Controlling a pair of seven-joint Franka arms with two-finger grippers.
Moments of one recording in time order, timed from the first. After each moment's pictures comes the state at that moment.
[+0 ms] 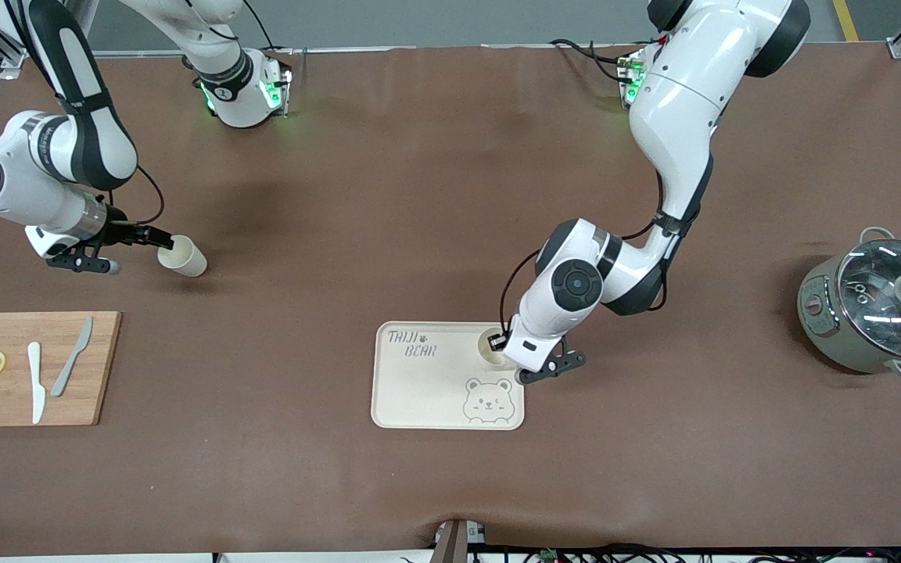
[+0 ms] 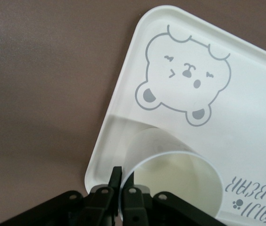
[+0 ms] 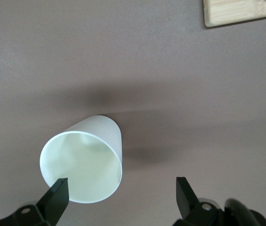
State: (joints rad) left arm -0.42 0.83 -0.16 -1.39 -0.03 2.31 -0.83; right arm -0.26 0.08 0.01 -2.43 0.03 2.35 -0.13
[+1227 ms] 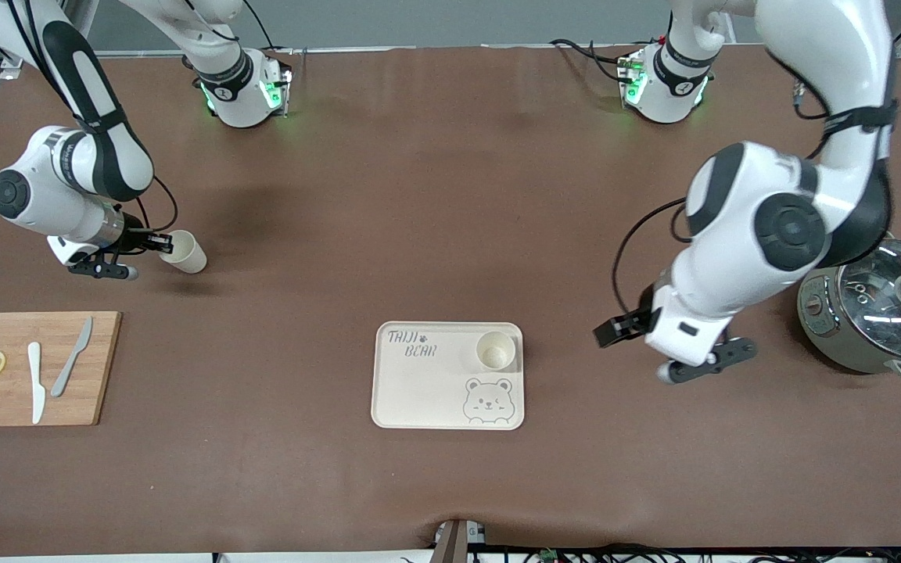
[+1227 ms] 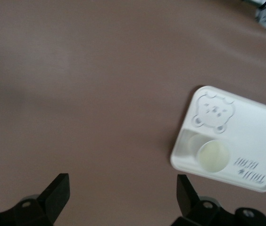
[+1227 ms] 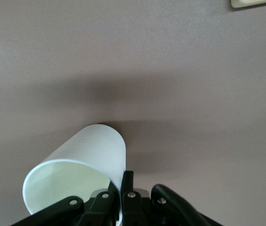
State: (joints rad) left arm -0.20 0.45 -0.14 -1.33 -0.02 1.81 -0.58; right arm -0.26 0.15 0.02 -2.44 0.03 2.39 -0.13
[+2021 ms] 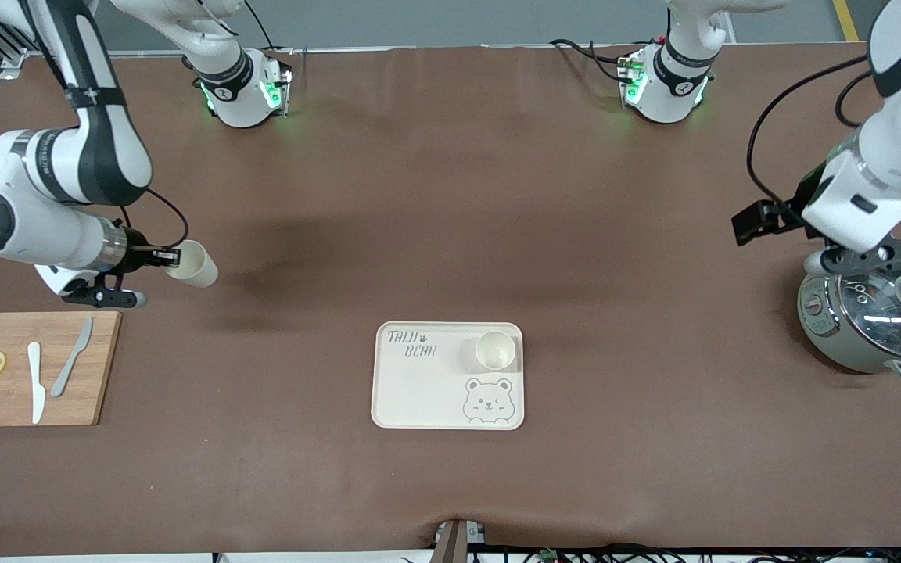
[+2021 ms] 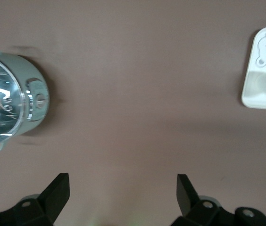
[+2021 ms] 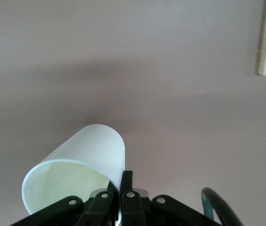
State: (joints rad) left arm -0.07 0.11 -0.14 -1.46 0.07 1.49 -0.24; right arm 0.02 0.16 0.04 -2.00 0.03 1.94 0.12
